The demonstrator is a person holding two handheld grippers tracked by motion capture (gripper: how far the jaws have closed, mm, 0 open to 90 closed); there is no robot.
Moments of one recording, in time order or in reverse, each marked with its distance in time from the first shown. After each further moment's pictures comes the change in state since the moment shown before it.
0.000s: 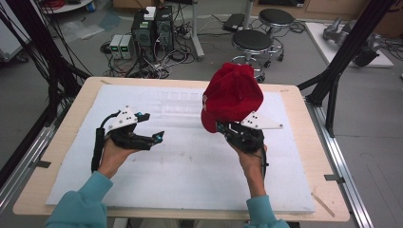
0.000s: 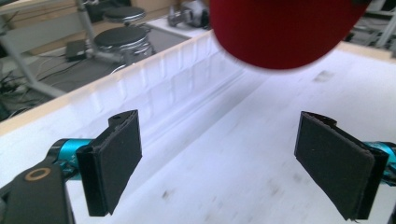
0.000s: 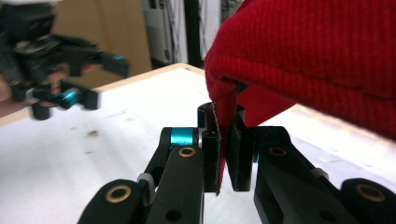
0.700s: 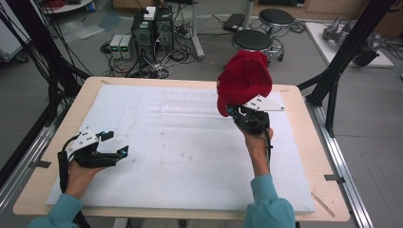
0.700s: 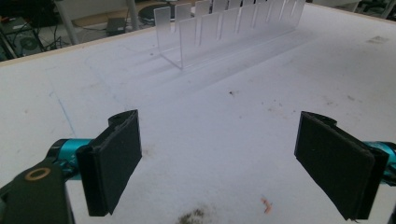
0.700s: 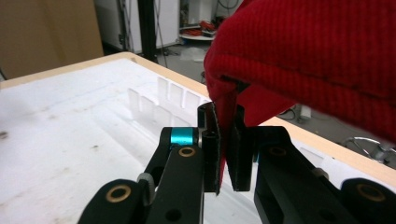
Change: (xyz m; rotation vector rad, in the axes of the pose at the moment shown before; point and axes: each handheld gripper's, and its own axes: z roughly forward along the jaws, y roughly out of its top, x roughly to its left) left arm 0.035 -0.083 -0.071 0.008 0.122 -0.082; right arm -0.045 0.014 0.018 0.052 -0.170 -0.061
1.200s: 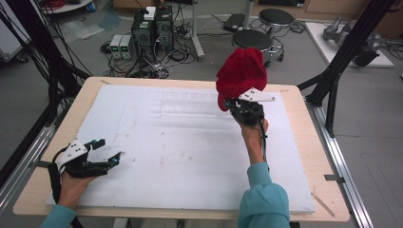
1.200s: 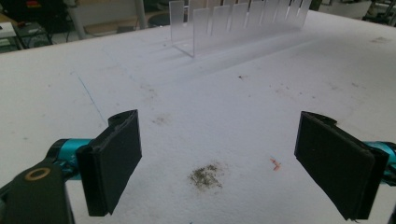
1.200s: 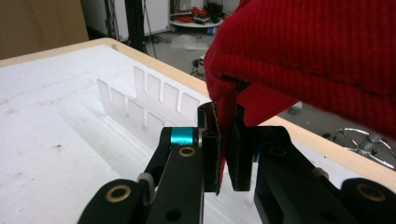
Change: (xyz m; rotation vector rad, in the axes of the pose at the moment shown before) left arm 0.005 -0.028 -0.021 -0.071 0.027 -0.016; right arm -0.018 -0.002 0.035 0.052 -0.029 -0.011
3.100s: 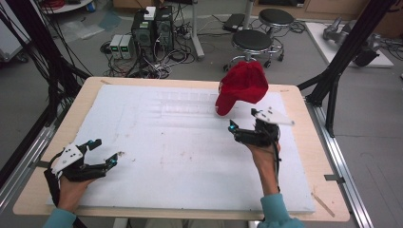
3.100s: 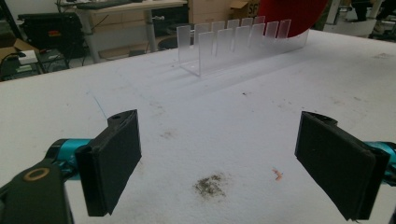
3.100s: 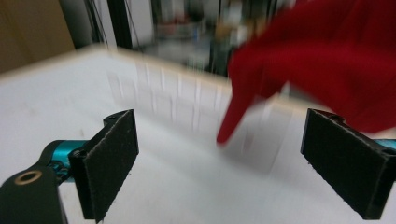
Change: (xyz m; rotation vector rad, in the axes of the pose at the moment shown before) left arm -0.004 -0.004 -0.008 -0.086 0.044 0.024; right arm 0.027 -0.026 -0.078 -0.079 -0.082 0.071
